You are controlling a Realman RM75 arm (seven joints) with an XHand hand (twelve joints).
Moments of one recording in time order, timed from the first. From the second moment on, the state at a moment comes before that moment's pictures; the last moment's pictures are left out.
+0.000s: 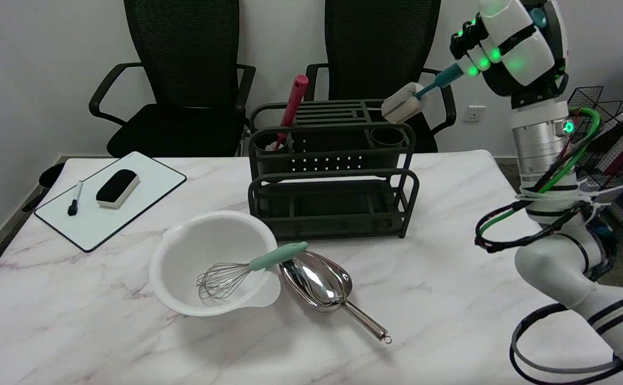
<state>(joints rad) 0.00 -1.01 -1.51 1.57 0.51 0.84 1.79</state>
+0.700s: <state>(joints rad) -0.13 -1.01 -1.70 1.68 0.58 0.79 1.84</state>
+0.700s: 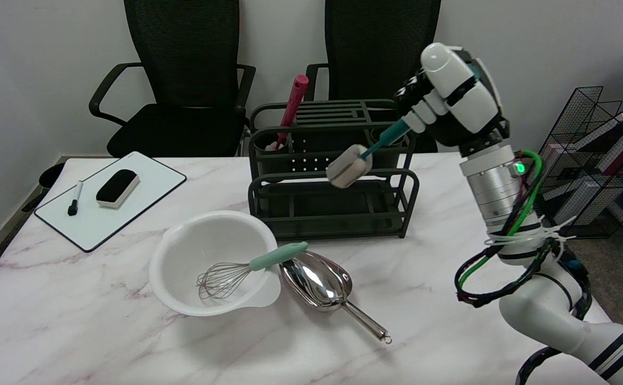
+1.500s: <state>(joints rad) -0.02 -1.11 -1.93 1.71 0.59 0.46 1.85</state>
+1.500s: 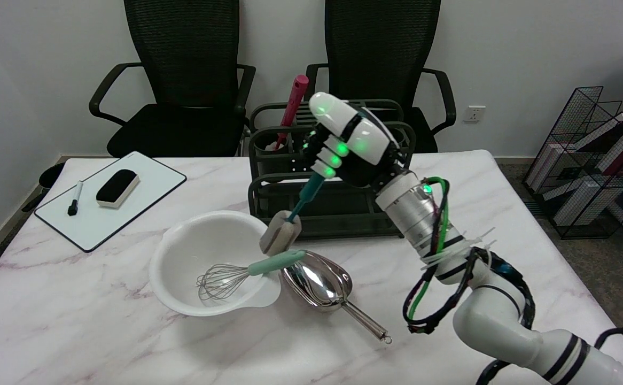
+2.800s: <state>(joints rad) 0.25 -1.22 -2.09 1.49 0.58 0.36 1.94</state>
